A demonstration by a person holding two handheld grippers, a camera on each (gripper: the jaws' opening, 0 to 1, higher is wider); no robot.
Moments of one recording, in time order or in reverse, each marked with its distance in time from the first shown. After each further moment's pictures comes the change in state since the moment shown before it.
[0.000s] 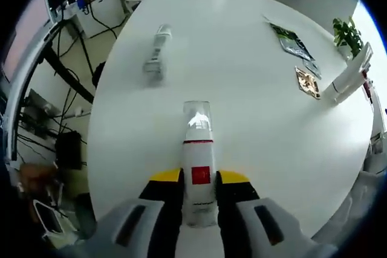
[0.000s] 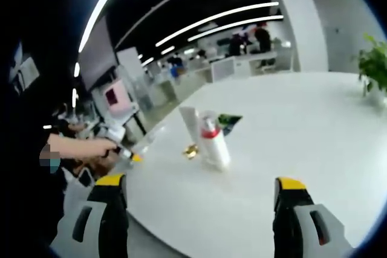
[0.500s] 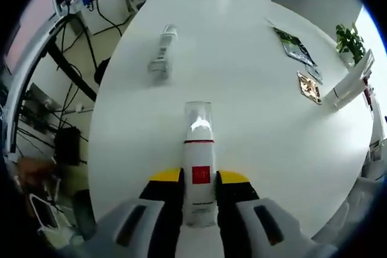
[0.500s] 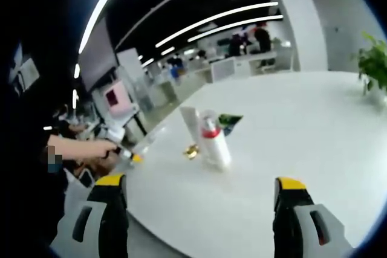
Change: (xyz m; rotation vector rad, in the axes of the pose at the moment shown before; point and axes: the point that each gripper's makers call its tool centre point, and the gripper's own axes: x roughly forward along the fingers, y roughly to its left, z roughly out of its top) left arm -0.003 0.004 -0.001 -0.043 -0.014 -0.001; right arm 0.001 0.002 -0.001 0.005 -0.001 0.006
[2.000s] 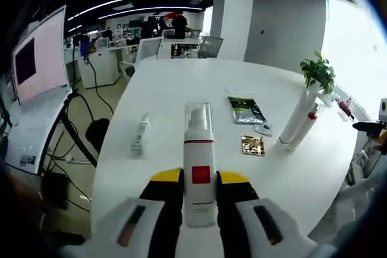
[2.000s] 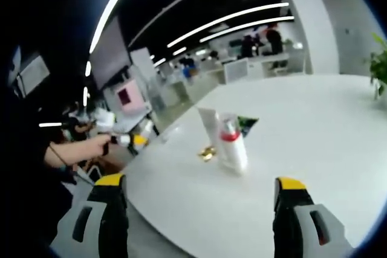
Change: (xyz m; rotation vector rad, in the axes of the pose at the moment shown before) left arm -0.106 -0.072 0.067 0.065 -0.503 -0.141; right arm 0.007 0.029 0.004 -0.029 -0.004 0.089
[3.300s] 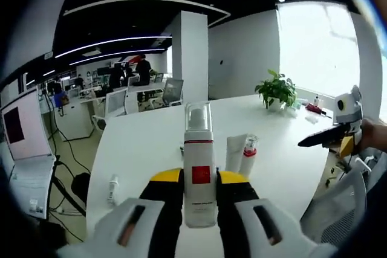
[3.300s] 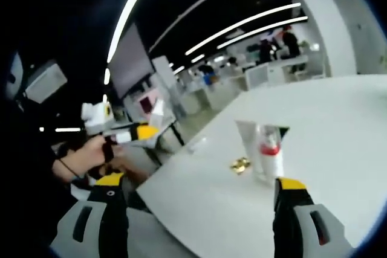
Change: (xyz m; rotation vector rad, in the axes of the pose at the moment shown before) left arm -0.077 -0.117 0.074 0.209 -0.274 -0.178; right arm 0.025 0.059 0.021 0.017 -0.056 0.161
